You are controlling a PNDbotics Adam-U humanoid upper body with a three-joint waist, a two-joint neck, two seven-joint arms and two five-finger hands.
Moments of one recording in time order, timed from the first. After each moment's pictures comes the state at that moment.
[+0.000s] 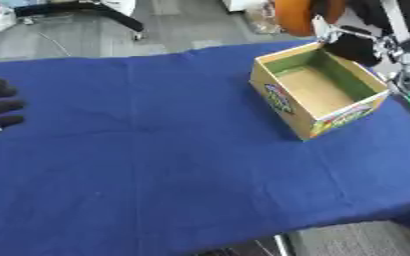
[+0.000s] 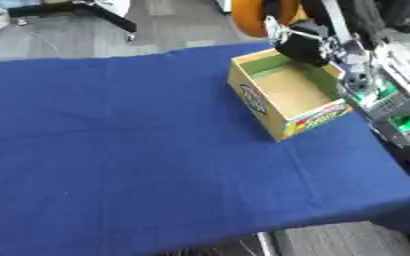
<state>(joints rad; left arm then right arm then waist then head) -0.21 0.47 -0.26 -1.98 0.28 0.14 0.13 -0.40 -0.86 0.16 -1.86 0.33 0.15 -0.35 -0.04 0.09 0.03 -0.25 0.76</state>
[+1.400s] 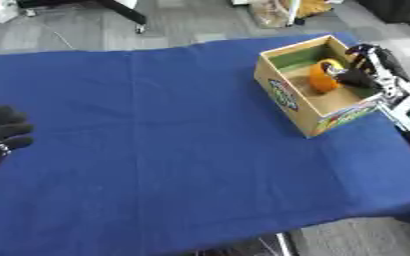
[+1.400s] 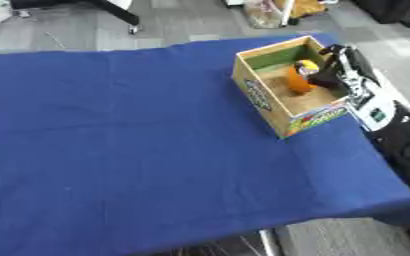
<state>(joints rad) -0.15 0.37 -0.27 -1.98 0.23 0.11 0.06 -0.49 -0.77 0.13 -0.98 0.23 0.05 -0.20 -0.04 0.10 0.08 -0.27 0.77</state>
